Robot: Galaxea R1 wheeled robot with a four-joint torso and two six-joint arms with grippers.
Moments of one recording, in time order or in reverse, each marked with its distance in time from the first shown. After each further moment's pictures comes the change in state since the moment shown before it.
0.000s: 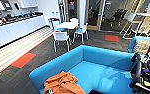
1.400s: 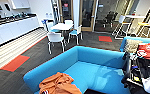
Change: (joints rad) left arm 0.128 0.283 -0.447 0.060 -0.156 -0.001; right arm -0.001 0.057 -0.091 -0.002 -0.004 -0.005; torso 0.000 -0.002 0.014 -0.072
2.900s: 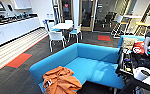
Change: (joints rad) left arm 0.014 0.007 0.000 0.003 0.007 0.000; right arm -0.015 0.002 -0.010 0.000 -0.013 0.000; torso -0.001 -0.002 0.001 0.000
